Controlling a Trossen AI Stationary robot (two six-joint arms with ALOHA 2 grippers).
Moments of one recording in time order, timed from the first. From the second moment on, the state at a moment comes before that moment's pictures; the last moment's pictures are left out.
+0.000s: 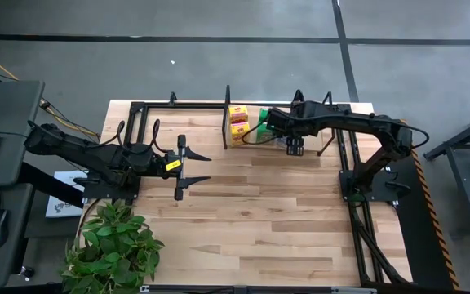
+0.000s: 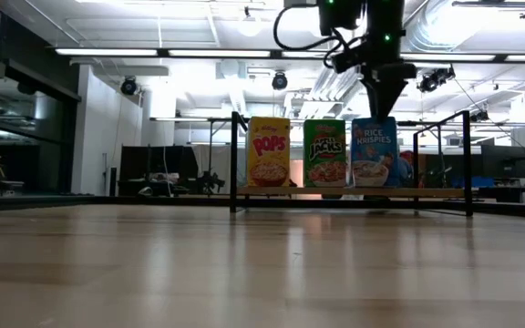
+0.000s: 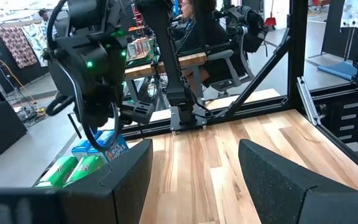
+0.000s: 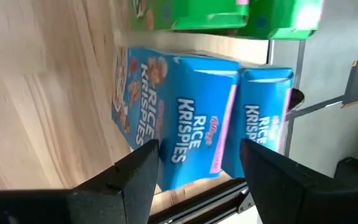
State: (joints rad) left arm -0.24 0.97 0.76 0.11 -0.27 0.20; right arm -0.29 1.60 1.44 -1.30 0.43 -0.21
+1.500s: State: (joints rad) left arm -0.24 0.97 0.76 0.13 -0.27 0.21; right arm -0.02 1.16 0.68 -0.53 0.52 0.13
